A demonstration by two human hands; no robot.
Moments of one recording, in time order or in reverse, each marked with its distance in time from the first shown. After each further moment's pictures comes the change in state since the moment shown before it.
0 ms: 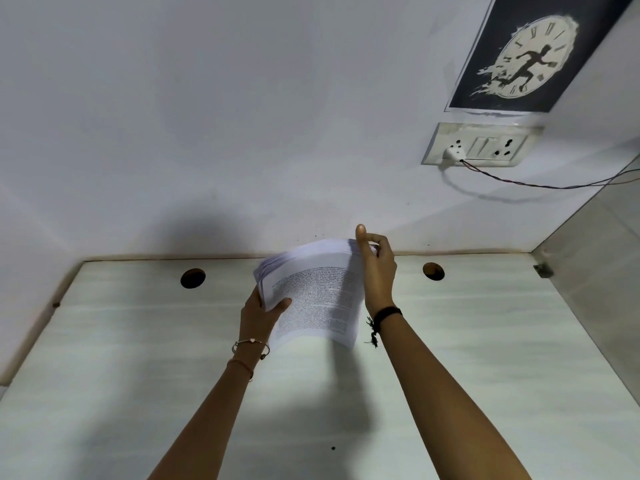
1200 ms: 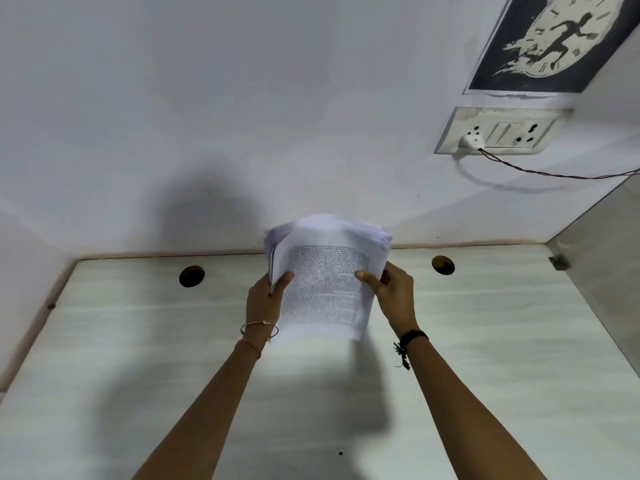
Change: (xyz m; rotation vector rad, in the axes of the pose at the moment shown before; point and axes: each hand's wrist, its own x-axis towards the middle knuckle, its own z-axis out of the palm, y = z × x) left_hand 0.038 0.012 0.012 0.083 0.013 0.112; right_hand 0.025 0.065 -0.035 -0.336 -0.222 -0.167
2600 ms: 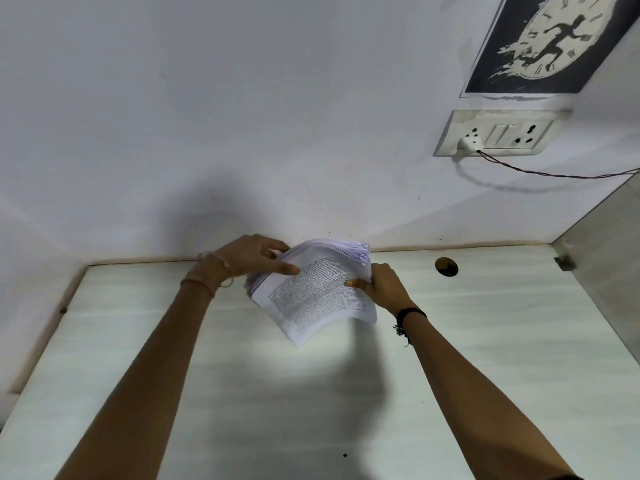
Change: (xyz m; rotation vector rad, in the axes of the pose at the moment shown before) left_hand 0.053 0.095 -0.077 0.458 -0.763 0.152; right_hand 0.037 0.005 0.005 -0.464 -0.362 0.009
